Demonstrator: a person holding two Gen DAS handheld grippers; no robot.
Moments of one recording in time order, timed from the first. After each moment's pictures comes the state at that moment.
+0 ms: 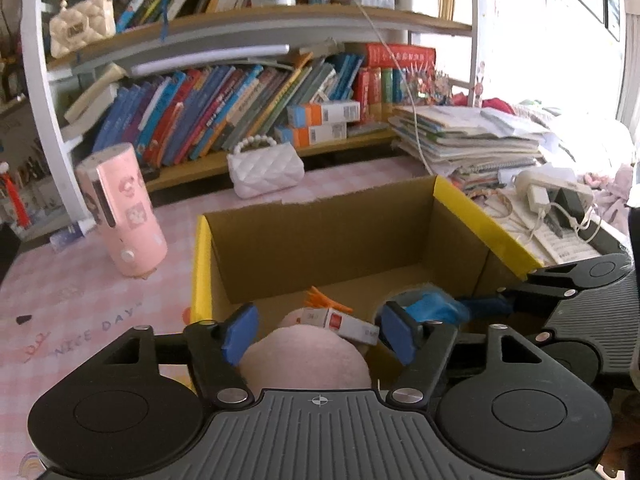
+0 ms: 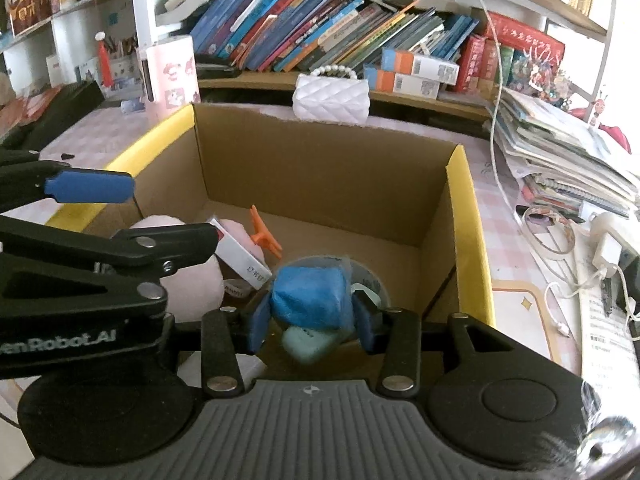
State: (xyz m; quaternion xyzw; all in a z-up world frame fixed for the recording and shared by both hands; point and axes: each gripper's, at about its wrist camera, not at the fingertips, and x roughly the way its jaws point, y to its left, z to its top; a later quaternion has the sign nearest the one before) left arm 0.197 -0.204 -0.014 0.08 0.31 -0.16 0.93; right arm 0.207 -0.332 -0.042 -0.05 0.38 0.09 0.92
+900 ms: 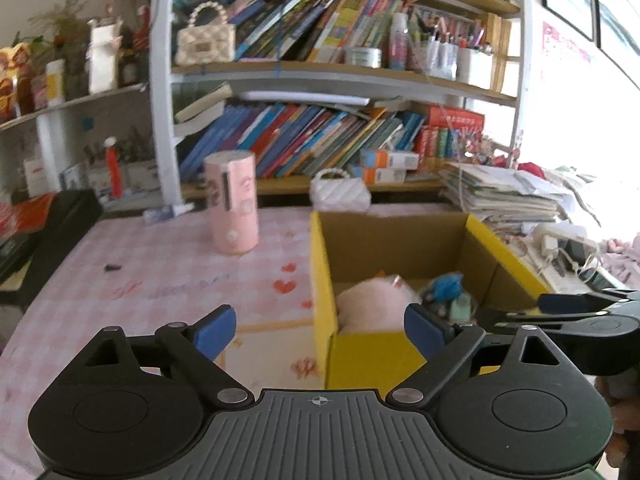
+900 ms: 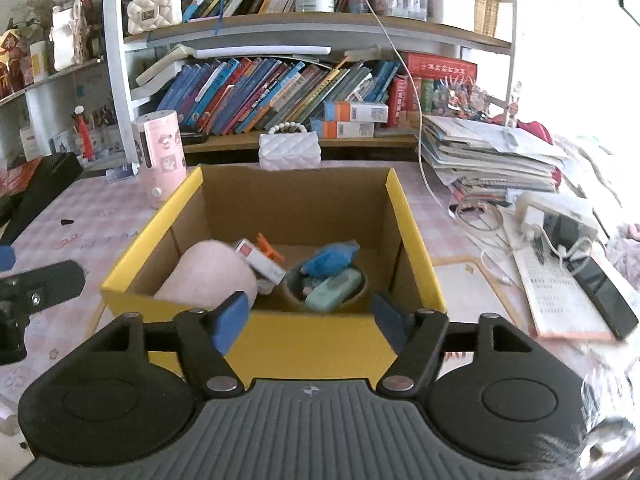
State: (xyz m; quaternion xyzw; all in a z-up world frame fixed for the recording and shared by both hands) left arm 0.082 -0.119 0.015 0.01 0.26 -0.08 0.96; right arm 0.098 -0.306 -0.003 0.01 0.30 0.00 0.95
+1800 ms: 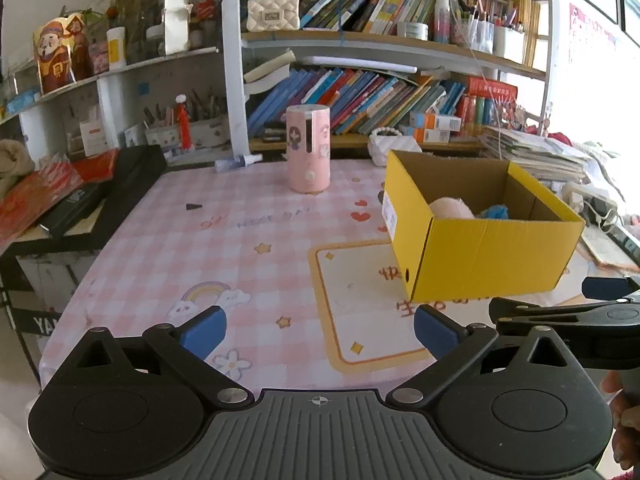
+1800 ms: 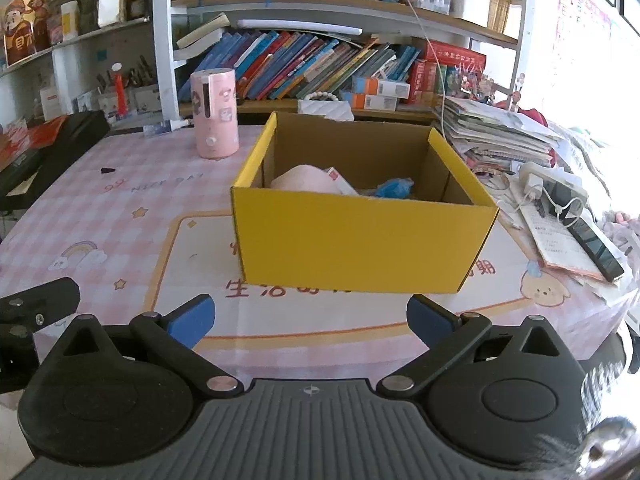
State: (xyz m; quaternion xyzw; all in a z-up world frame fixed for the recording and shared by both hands) left arm 0.001 -0.033 -0.002 0.02 0.30 -0.04 0.95; right arm 0.013 -0.202 -0.014 -0.01 0.33 -0.02 0.94
